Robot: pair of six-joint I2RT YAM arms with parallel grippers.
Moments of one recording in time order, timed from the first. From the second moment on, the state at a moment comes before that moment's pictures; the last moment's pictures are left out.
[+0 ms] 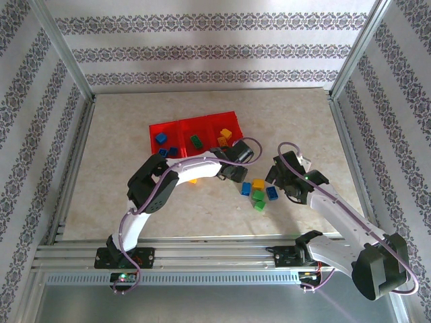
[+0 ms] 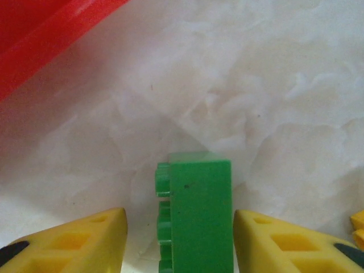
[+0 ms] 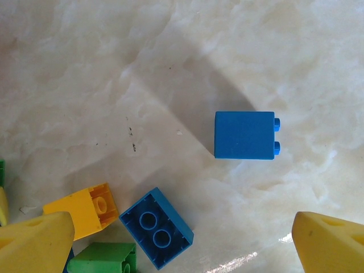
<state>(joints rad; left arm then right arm) -0.85 2.16 1.58 -0.54 -0.11 -0.39 0.39 1.04 0.70 -0.79 0.30 0.87</state>
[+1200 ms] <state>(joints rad) -0.78 1.88 1.31 -0.49 -0.19 -0.41 0.39 1.05 0.70 -0.76 0.28 0.87</state>
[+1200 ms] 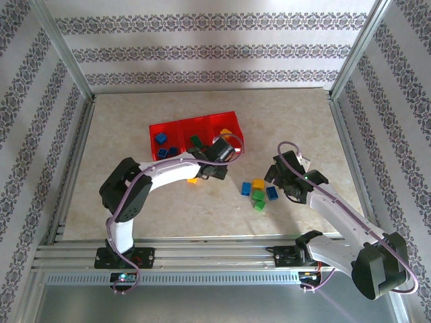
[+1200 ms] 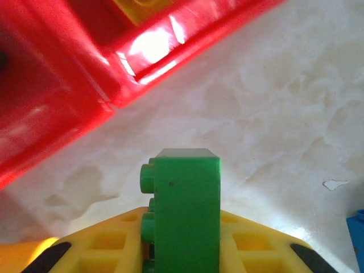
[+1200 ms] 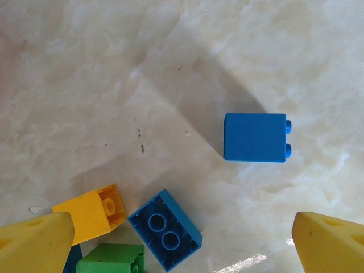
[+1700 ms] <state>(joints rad) -0.58 1.83 1.39 -0.51 -0.28 -0.38 0.43 1.11 0.70 -0.73 0.26 0.87</state>
